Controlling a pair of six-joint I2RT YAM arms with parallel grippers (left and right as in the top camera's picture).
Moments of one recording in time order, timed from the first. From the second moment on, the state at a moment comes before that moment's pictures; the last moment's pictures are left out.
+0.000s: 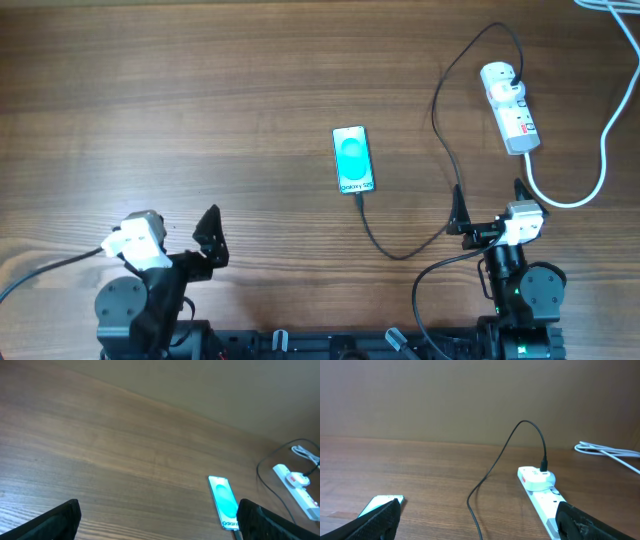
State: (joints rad) left arm -0.01 0.15 0.54 -0.72 0.08 -0.36; right arm 0.01 0.02 0.01 0.00 -0.08 -0.03
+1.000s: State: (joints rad) left arm -0.01 0.02 0.27 -0.26 0.13 -0.15; right arm 0.01 0.02 0.01 0.00 -0.08 -0.03
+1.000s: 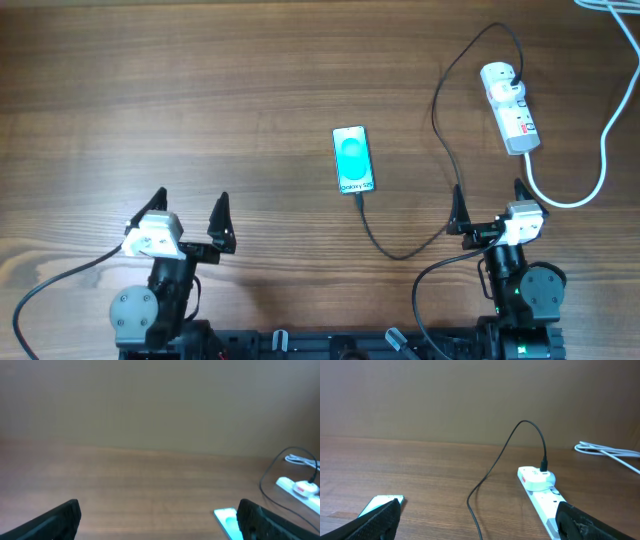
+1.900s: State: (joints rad) left arm 0.01 0.01 0.02 0.11 0.13 -0.12; right arm 0.01 0.02 0.01 0.00 -0.08 -0.03
